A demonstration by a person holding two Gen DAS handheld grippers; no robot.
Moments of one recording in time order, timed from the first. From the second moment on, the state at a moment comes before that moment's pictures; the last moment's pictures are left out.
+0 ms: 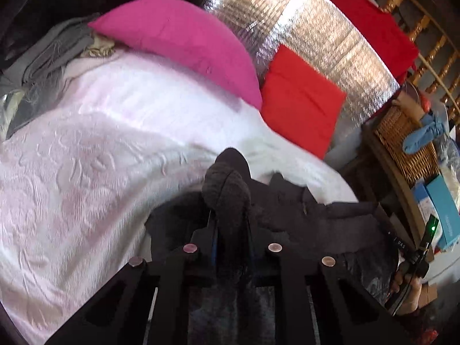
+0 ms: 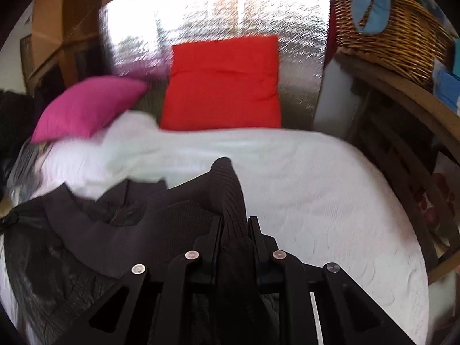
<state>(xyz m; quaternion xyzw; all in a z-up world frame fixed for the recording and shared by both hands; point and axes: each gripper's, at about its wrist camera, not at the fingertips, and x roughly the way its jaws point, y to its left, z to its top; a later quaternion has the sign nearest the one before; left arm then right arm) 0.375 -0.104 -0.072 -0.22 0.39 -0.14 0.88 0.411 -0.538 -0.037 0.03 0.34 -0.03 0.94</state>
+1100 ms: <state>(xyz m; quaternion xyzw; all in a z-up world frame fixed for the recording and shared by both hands) 0.256 -0.109 -0.082 -0.14 0.40 0.00 0.90 0.271 -0.624 -0.083 0.30 0.34 -0.05 0.89</state>
